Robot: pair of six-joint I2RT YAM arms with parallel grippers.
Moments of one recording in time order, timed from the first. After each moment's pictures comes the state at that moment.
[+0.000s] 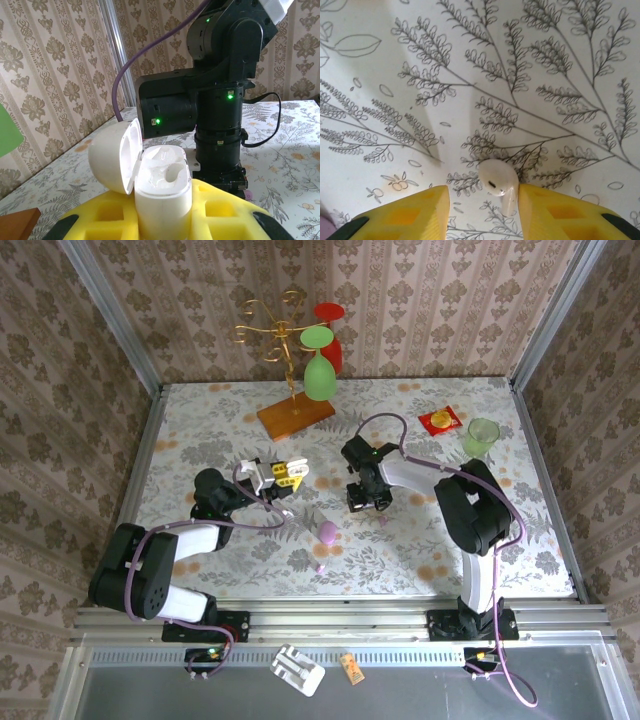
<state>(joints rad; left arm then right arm) -0.33 1.41 0.40 1.13 0.96 0.11 0.58 1.94 1.31 -0.78 -0.03 0.37</state>
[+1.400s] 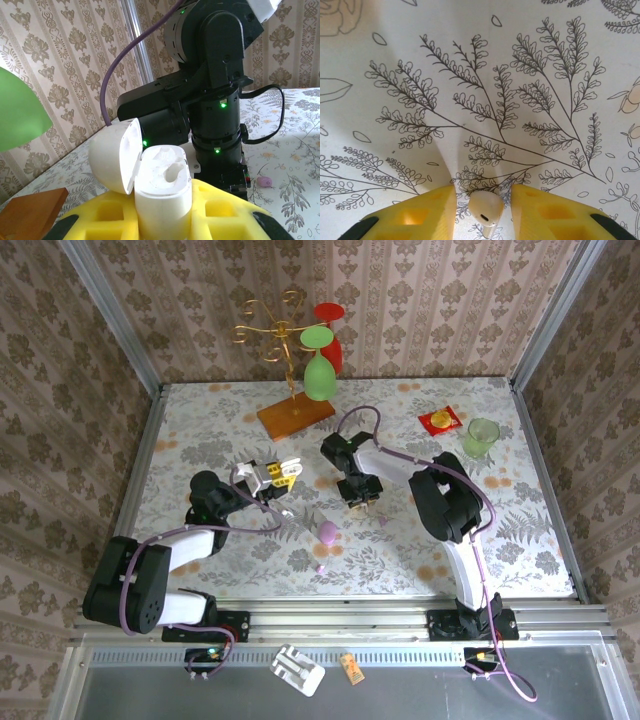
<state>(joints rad) -0.30 1.33 0.37 1.02 0.89 0.20 0.62 2.15 1.62 -1.07 0.14 0.39</state>
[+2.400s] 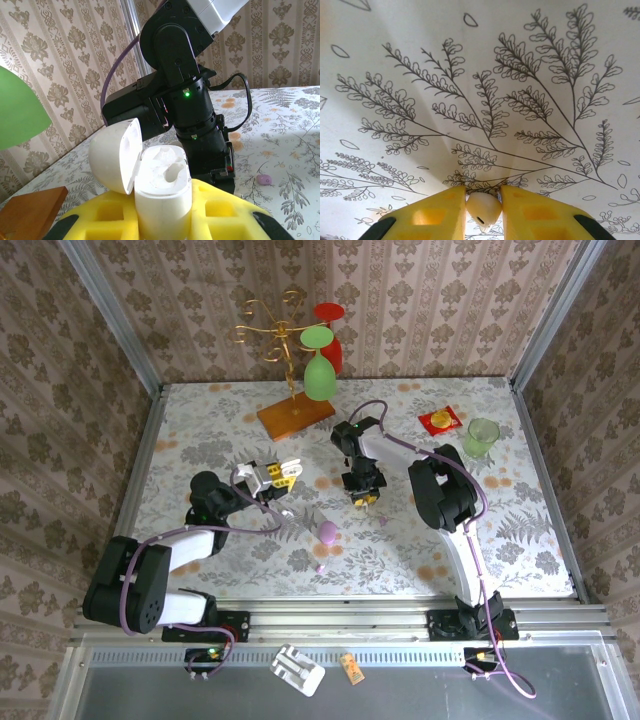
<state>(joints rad) -0.30 1.33 0.36 1.02 0.89 0.20 0.53 2.25 1.78 -1.23 -0.03 0.36</state>
